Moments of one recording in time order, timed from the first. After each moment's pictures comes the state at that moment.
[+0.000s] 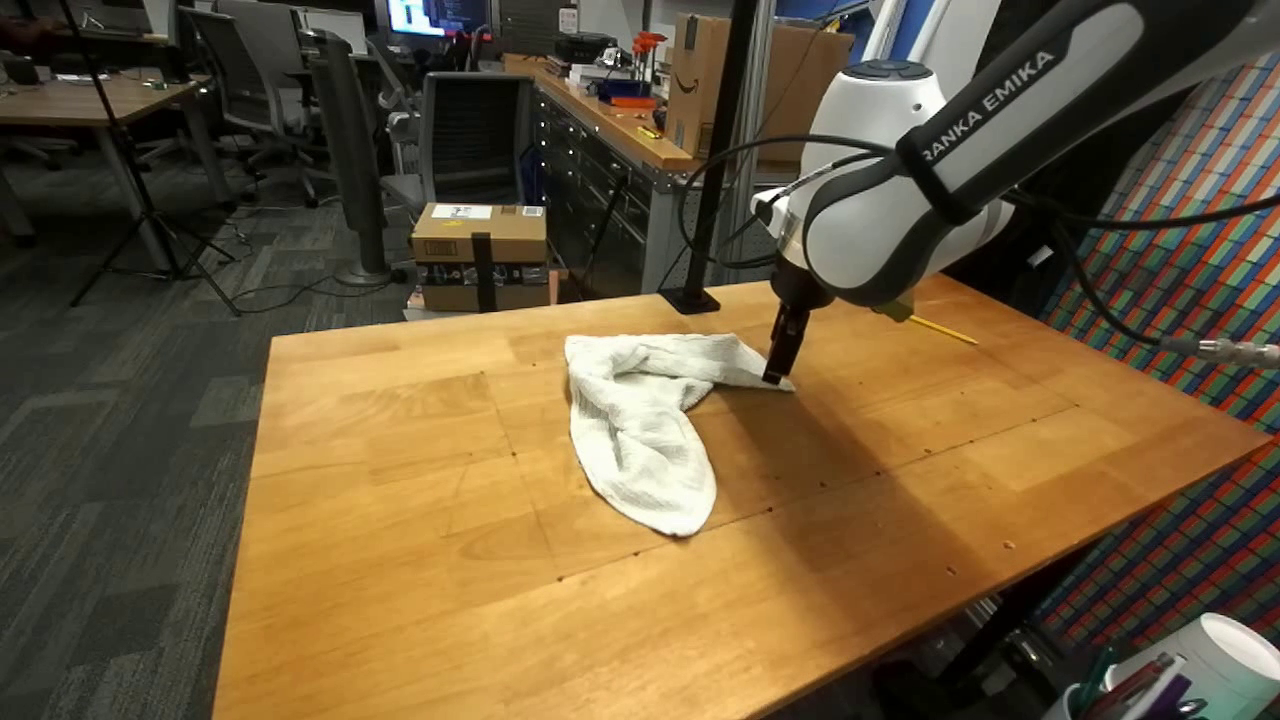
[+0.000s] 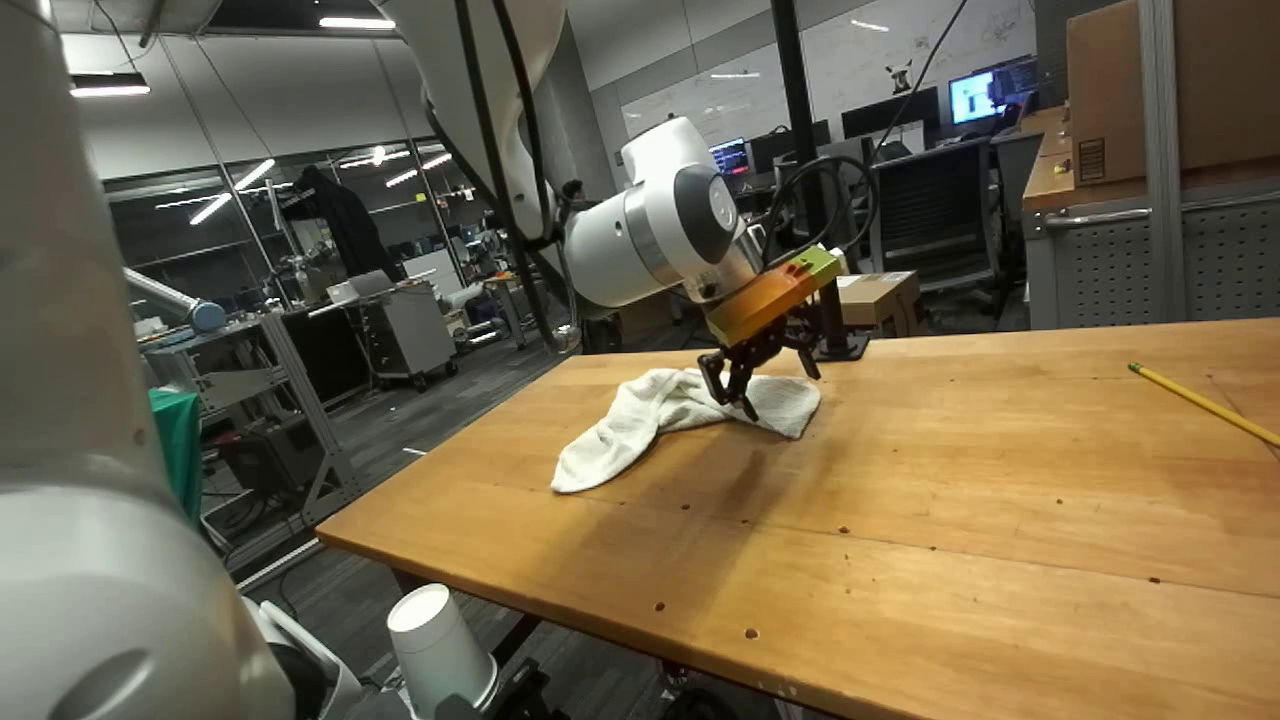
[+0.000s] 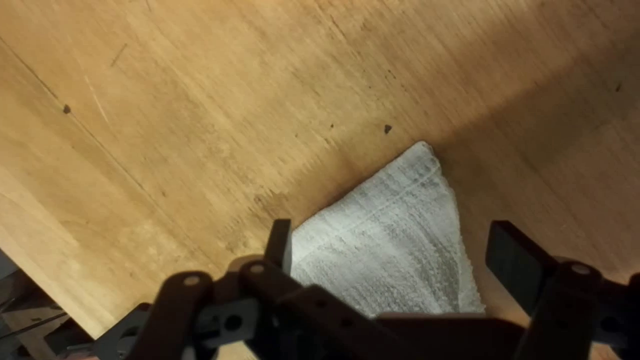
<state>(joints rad) -0.03 0.19 0.05 -2.31 -0.36 2.73 -0.62</state>
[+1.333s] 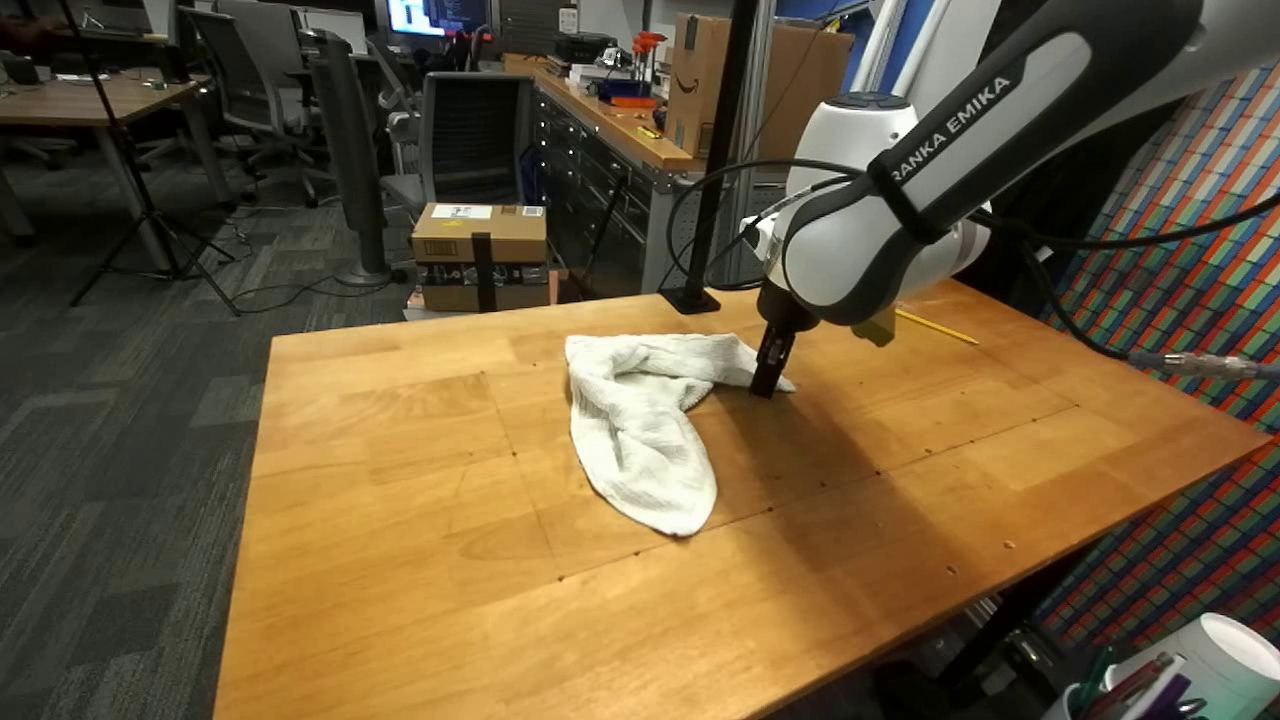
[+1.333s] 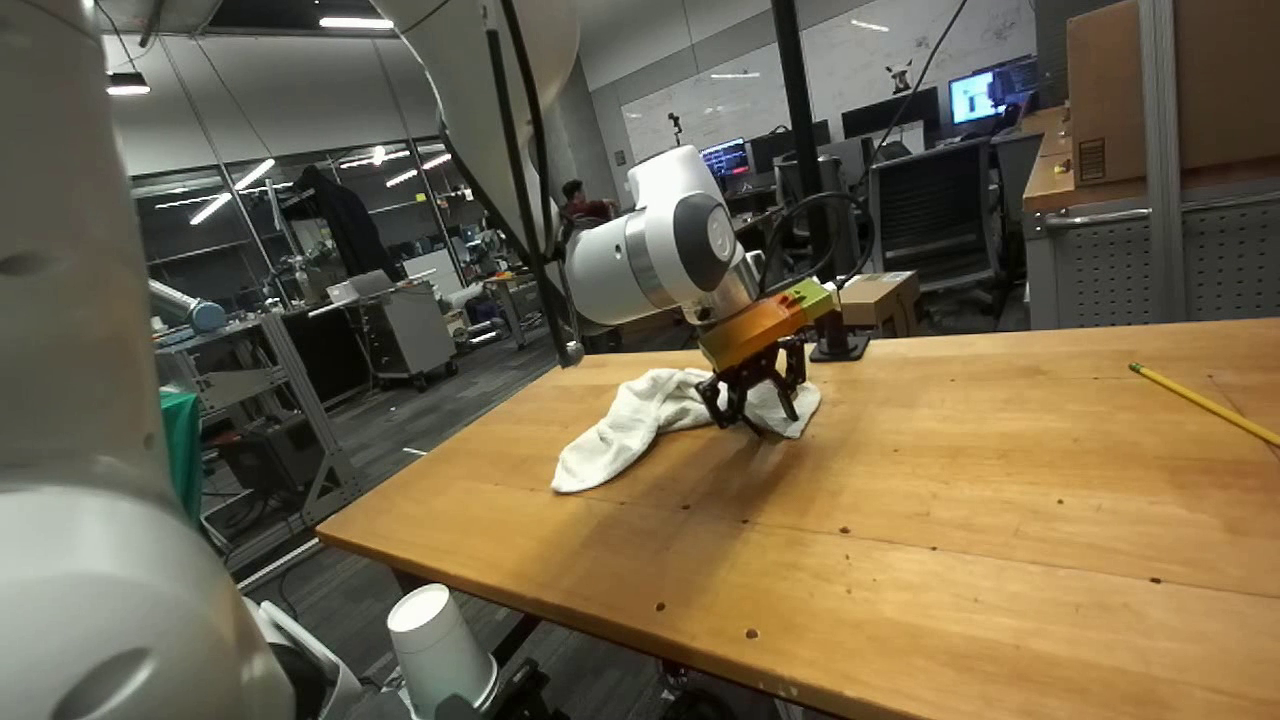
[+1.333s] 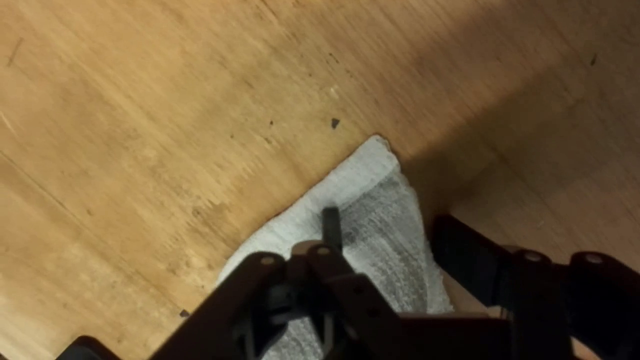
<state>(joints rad) -0.03 0.25 0.07 -2.31 -0.30 2.73 -0.61</state>
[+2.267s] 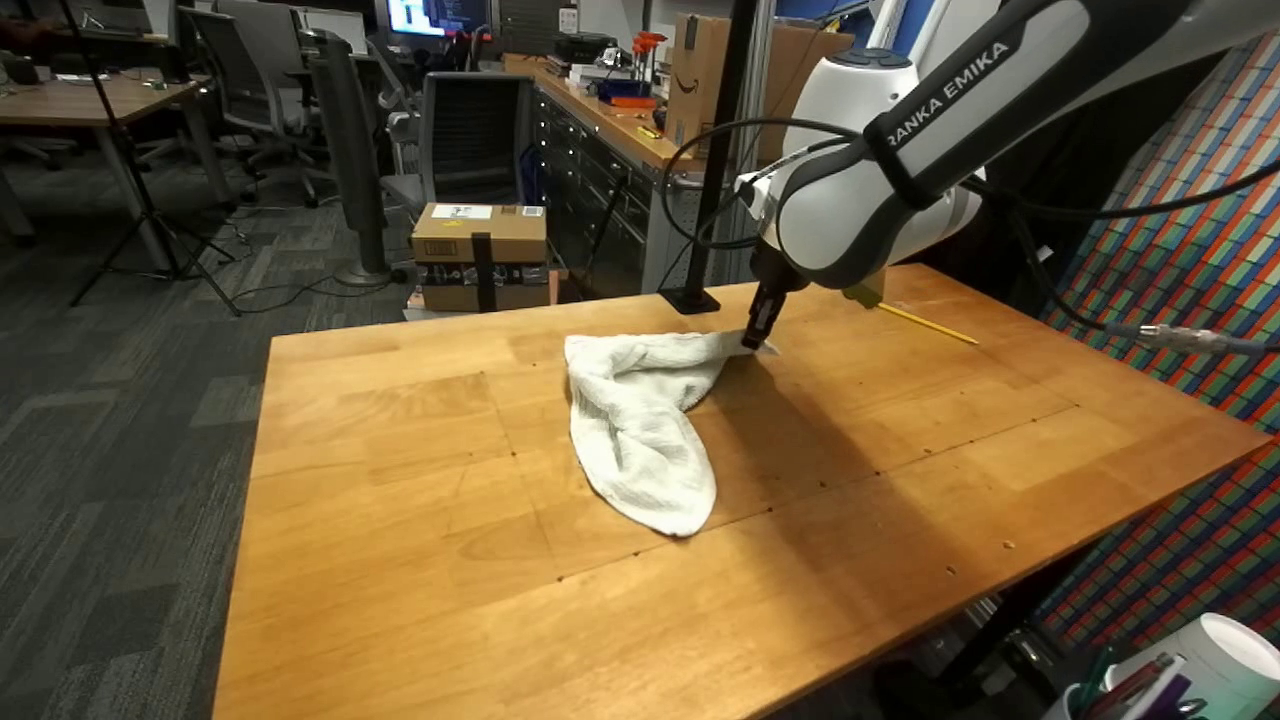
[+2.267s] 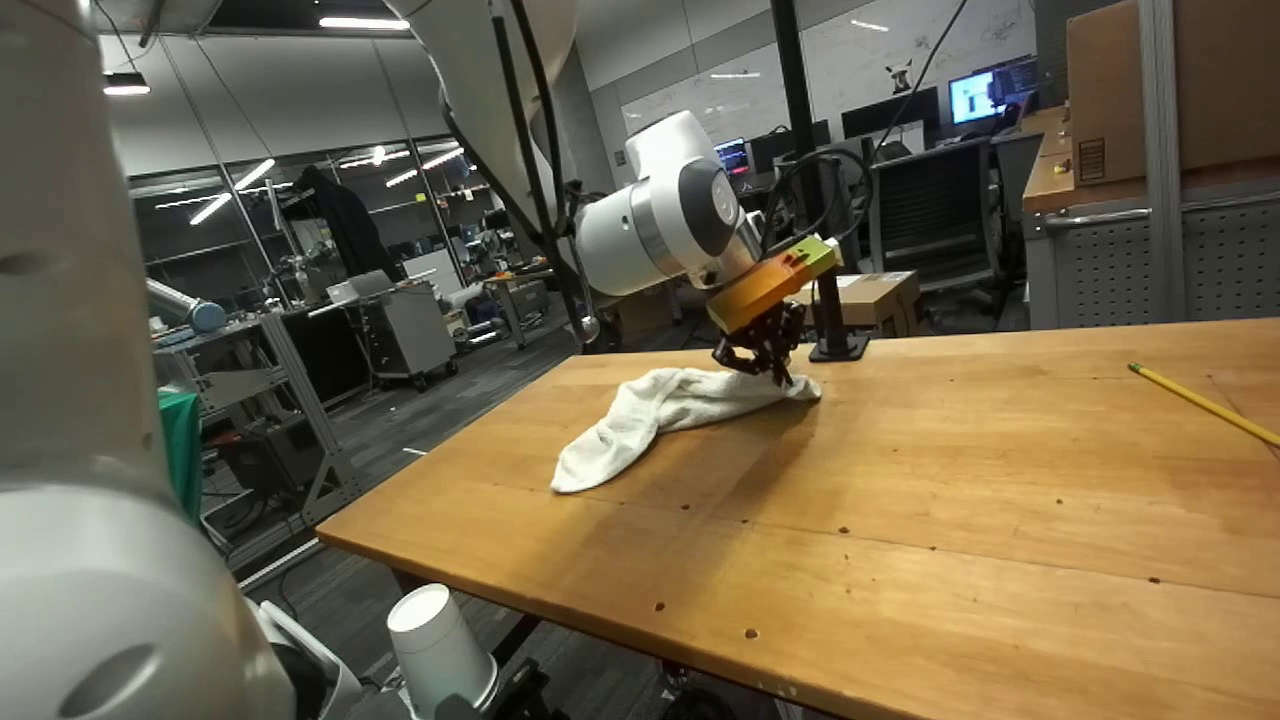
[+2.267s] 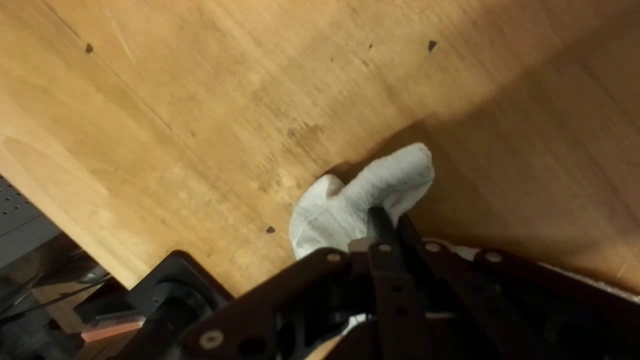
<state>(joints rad) -0.02 0.24 0.06 -2.23 -0.32 2.74 -0.60</state>
